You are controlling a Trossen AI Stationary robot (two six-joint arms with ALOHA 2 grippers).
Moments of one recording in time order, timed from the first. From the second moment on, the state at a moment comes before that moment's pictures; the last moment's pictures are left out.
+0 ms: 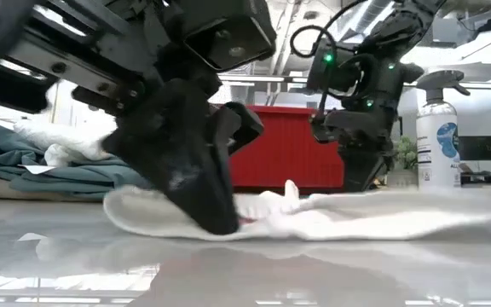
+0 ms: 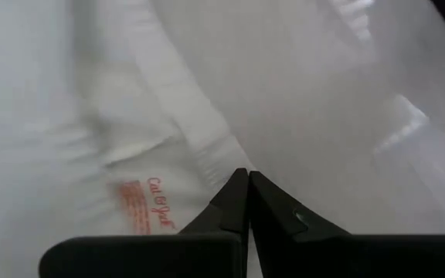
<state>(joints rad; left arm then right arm) -0.42 2.04 1.24 -0.22 0.08 -0.05 -0.11 1.68 0.84 -0.43 -0.03 0.51</state>
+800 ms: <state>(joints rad) -0.33 1.67 1.23 -0.30 -0.49 -0.22 0.07 1.41 0.84 -0.42 0.03 0.58</state>
